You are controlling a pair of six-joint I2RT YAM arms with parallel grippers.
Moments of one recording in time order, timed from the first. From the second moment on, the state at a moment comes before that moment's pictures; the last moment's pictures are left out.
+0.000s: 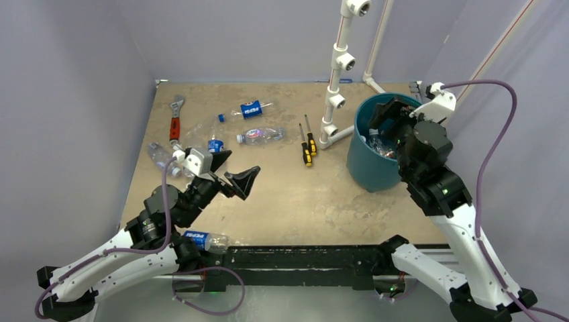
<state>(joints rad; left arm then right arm) -1.02 0.50 0.69 -0.05 -0.40 -0.16 0.48 0.87 1.21 -0.42 0.67 0.37</state>
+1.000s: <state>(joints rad) -0.58 1.18 0.99 -0.59 -0.68 -0.54 0.49 0.66 0.71 0.09 -0.68 0.47</state>
